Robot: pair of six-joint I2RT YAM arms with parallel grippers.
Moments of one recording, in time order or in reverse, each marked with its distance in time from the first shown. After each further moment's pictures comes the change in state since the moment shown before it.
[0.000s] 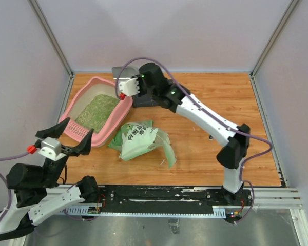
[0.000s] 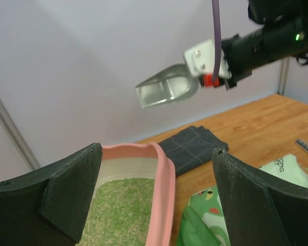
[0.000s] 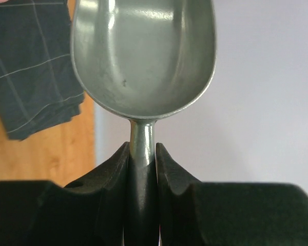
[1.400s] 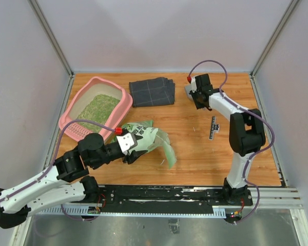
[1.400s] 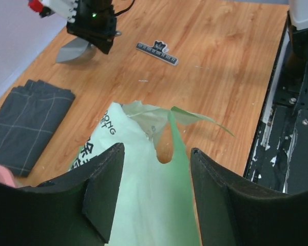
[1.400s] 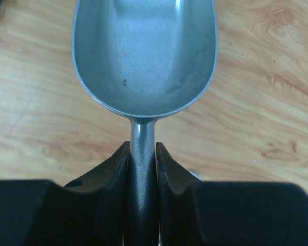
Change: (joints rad) left arm -0.001 0.566 -0.047 -0.021 0.636 -0.212; right arm -0.624 -0.074 -0.647 0.081 -0.211 1.162
